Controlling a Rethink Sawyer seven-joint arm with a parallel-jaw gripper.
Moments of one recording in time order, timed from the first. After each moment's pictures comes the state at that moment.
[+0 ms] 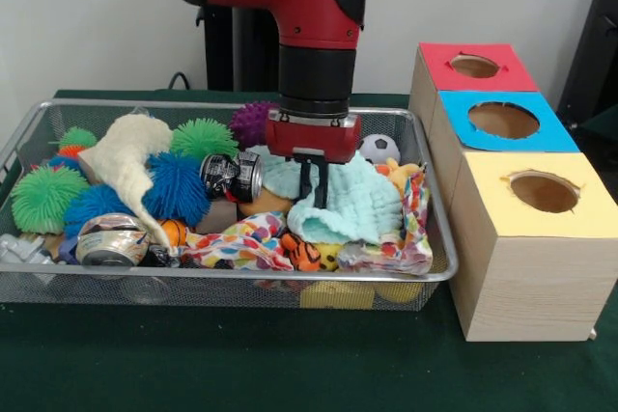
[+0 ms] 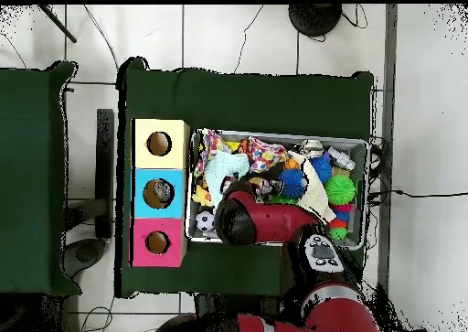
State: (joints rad) arm -0.30 -0.48 0.04 1.77 -0.31 -0.08 2.03
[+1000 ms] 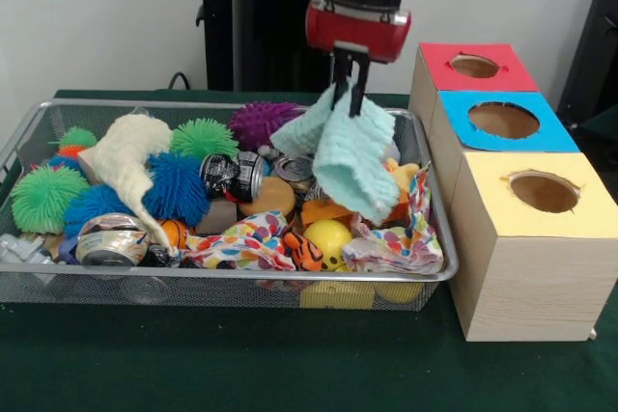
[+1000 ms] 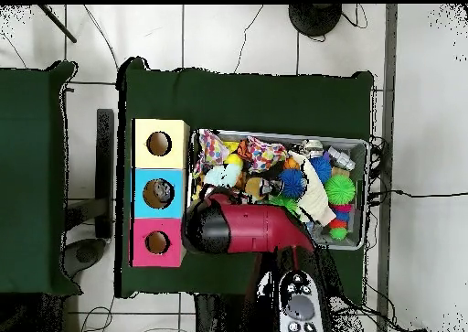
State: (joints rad) arm -0.16 -0.79 -0.05 1.84 -0.20 0.35 2.03
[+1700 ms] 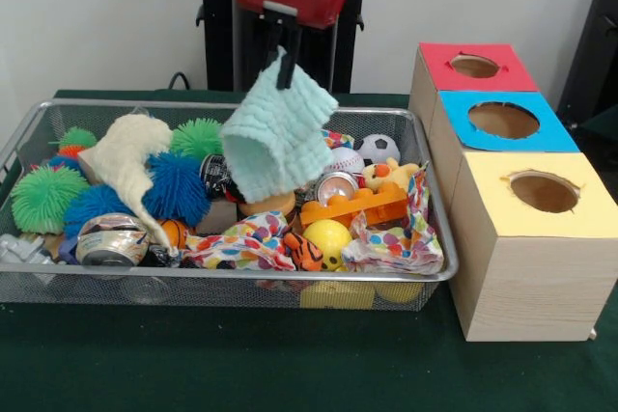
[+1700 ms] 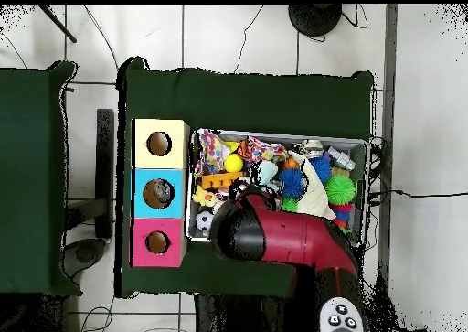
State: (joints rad) arm -0.23 -0.85 -0.09 1.84 -0.24 0.32 2.03
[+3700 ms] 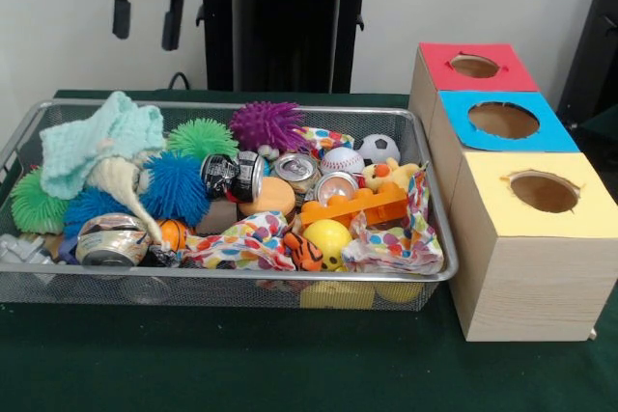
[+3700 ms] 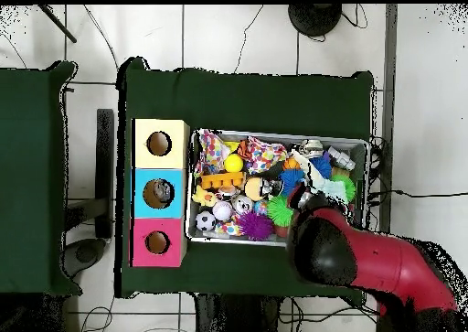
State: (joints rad) arm -0.67 -1.04 0.23 1.95 -0.40 0.34 2.03
